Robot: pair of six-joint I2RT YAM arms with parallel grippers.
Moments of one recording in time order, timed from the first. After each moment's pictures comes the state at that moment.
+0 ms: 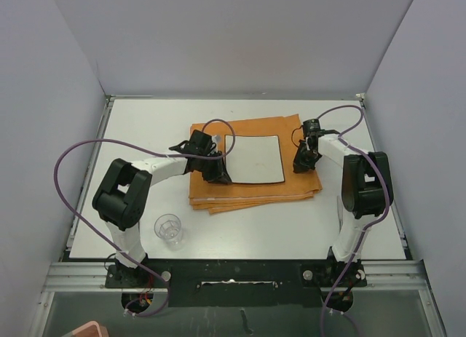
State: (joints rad) left arm -0.51 1.84 1.14 -0.29 0.42 -0.66; right arm 0.15 1.89 1.25 -0.61 -0.01 0.53
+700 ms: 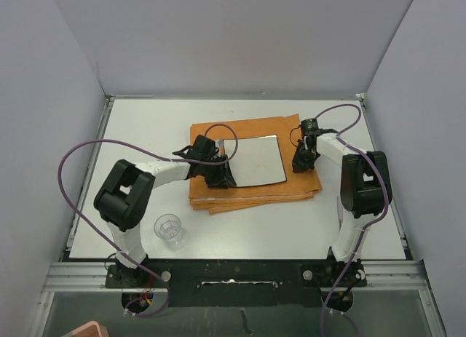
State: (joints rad) left arm -0.55 1.84 1.08 -0.21 0.39 -0.70; right arm 0.16 1.90 1.27 -0.62 0.00 0.53
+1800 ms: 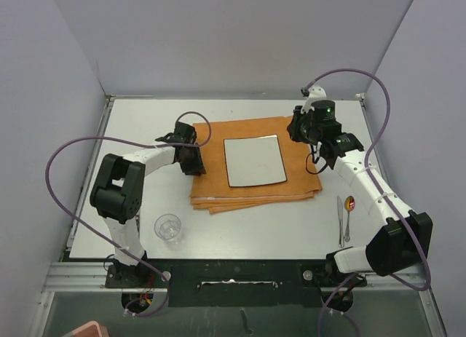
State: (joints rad) left arm -0.36 1.88 1.19 -0.43 0.12 -0.62; right arm 0.29 1.37 1.24 -0.38 -0.01 0.21
